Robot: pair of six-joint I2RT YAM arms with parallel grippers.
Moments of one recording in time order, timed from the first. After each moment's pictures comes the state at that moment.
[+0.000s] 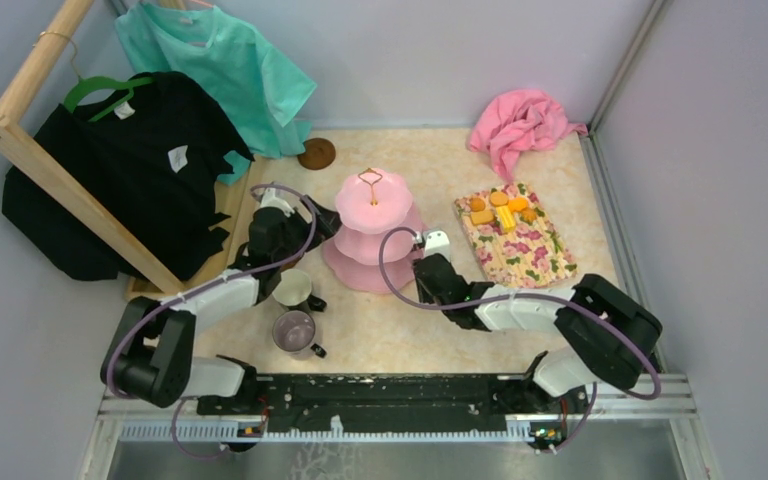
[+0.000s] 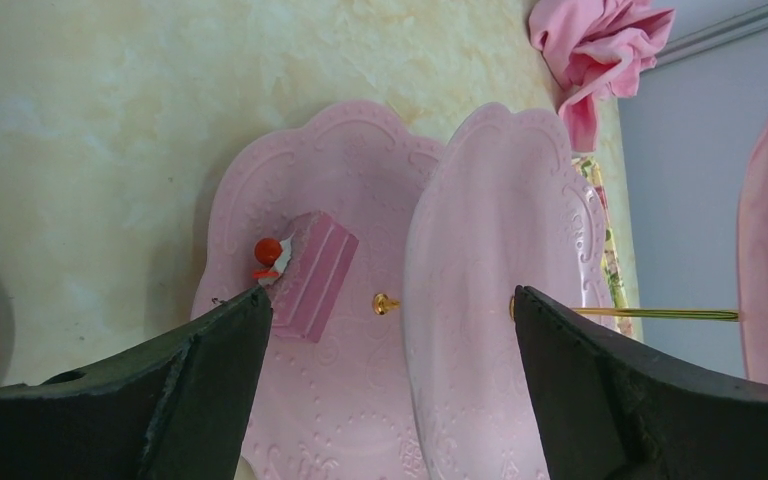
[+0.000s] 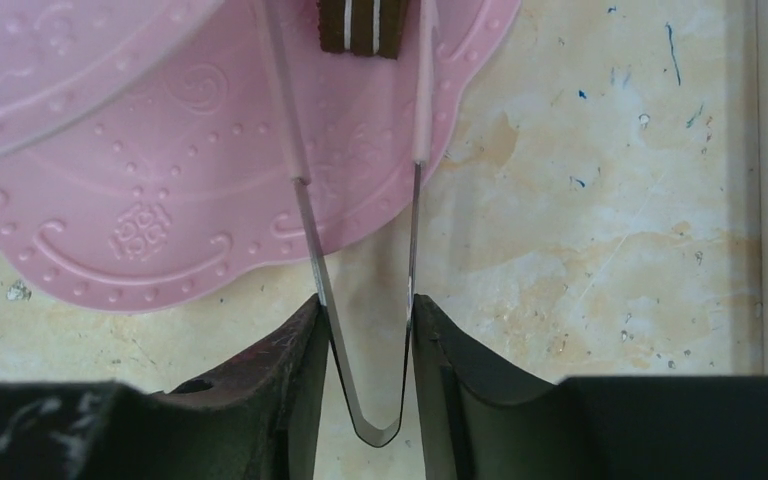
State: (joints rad) left arm -0.36 1.33 0.55 0.47 0.06 -0.81; right arm 0.90 1.42 0.54 0.15 0.44 0.39
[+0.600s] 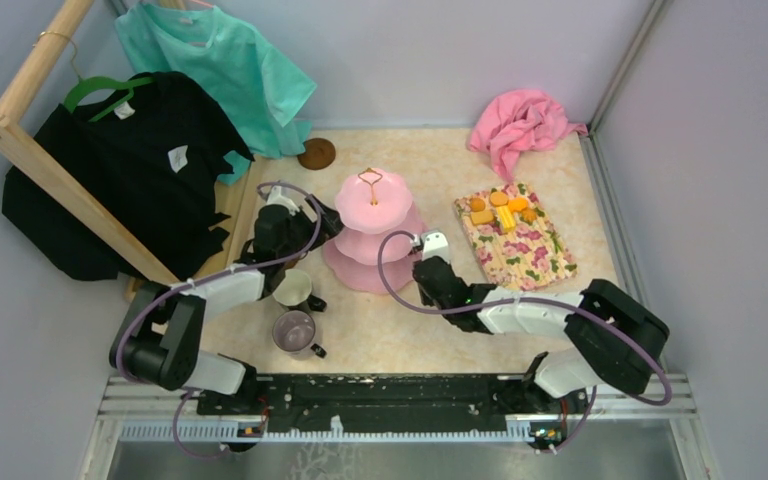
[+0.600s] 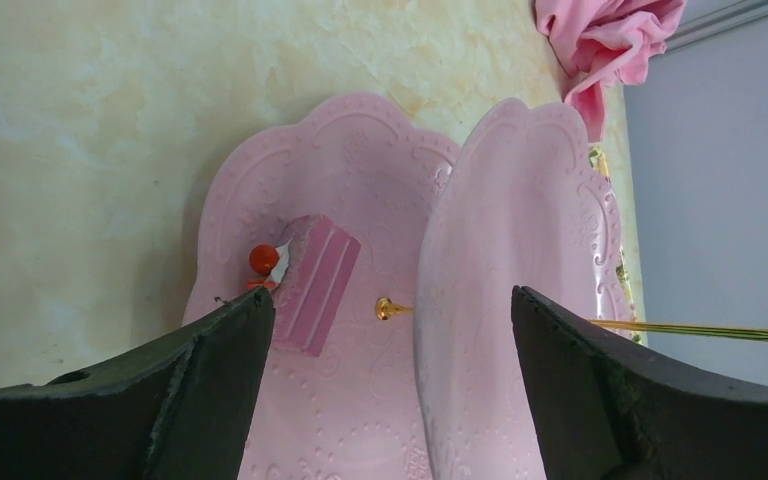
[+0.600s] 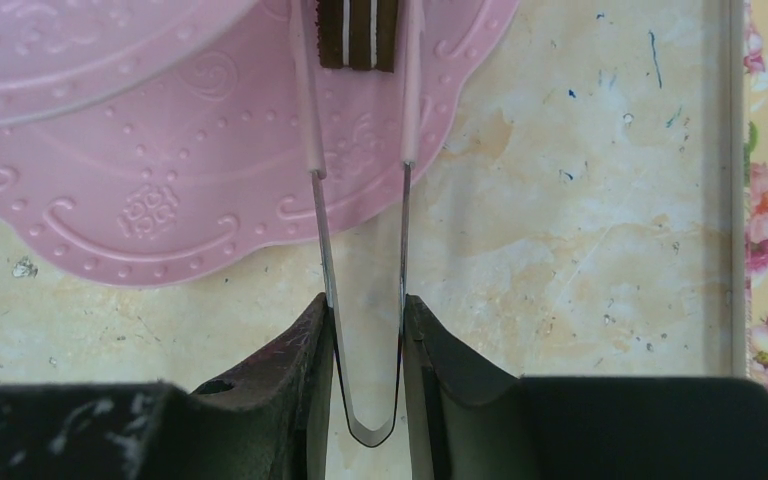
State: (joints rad) left arm -0.36 1.42 0.56 0.52 0.09 -0.81; right arm 0.93 1.39 0.54 0.11 0.48 0.38
